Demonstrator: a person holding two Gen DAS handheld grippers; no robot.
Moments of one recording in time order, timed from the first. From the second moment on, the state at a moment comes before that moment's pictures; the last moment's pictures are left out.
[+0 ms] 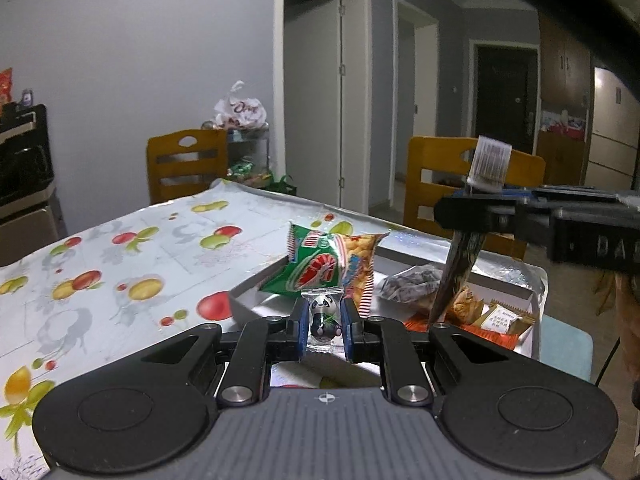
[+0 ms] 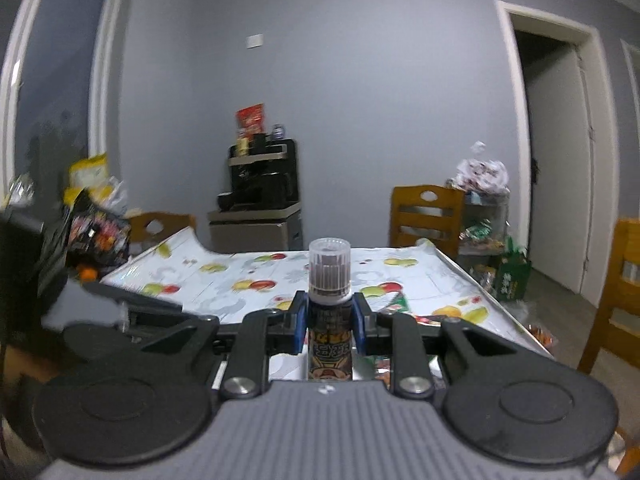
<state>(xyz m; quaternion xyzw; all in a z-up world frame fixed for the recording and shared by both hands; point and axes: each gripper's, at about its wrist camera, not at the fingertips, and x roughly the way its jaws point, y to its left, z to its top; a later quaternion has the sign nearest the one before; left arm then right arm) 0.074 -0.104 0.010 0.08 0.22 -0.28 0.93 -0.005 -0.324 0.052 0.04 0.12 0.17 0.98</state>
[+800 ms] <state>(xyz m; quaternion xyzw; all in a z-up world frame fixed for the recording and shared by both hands) 0.140 -0.167 -0.025 0.10 0.25 -0.27 0.92 0.031 -0.373 0.028 0.07 0.20 0.13 0.97</state>
